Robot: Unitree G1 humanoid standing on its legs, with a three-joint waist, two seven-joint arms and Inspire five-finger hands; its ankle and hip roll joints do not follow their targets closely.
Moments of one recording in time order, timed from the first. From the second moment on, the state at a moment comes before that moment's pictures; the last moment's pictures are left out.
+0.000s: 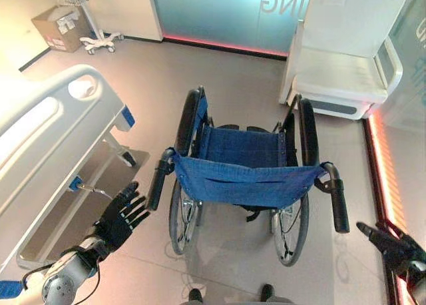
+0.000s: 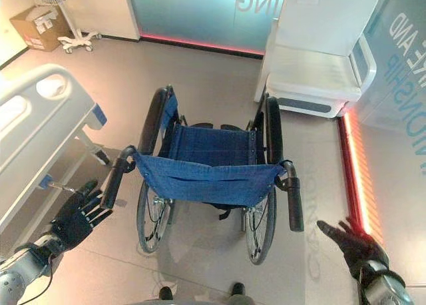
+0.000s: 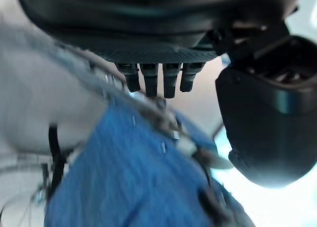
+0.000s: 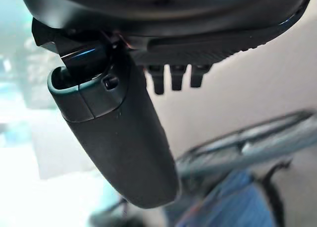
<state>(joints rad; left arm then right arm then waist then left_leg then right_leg) 0.24 0.64 0.30 0.07 -1.02 0.52 -0.24 0.28 -0.58 -0.48 0.17 0.86 0.38 0.08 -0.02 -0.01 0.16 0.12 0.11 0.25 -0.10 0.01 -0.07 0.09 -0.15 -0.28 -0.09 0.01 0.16</state>
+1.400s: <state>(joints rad) 0.38 1.08 0.40 -0.23 -0.98 0.54 -0.51 0.40 -0.87 -0.49 -0.36 1.11 0.38 0.01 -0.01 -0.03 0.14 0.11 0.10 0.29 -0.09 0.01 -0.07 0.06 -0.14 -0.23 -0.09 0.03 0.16</state>
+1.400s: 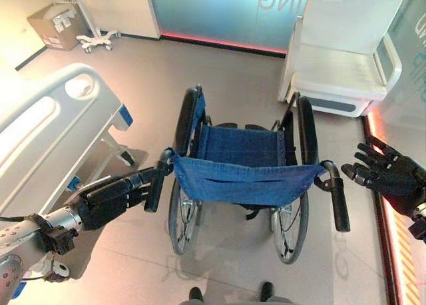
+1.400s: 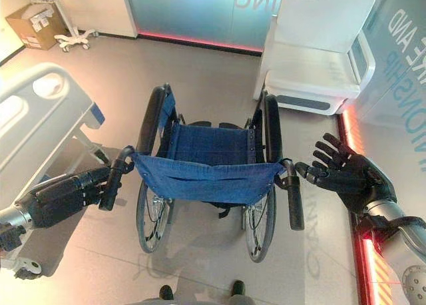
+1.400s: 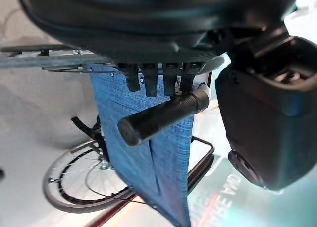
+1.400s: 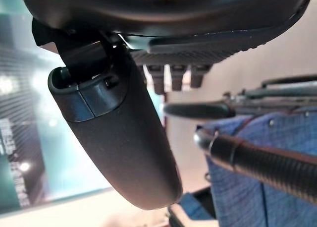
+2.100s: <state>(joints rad) 0.54 1.10 0.53 -0.35 -0.83 0.51 -0.59 0.51 -0.90 -0.55 -0.38 1.16 0.38 0.01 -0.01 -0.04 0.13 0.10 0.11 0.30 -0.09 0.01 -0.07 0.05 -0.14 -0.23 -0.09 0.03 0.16</state>
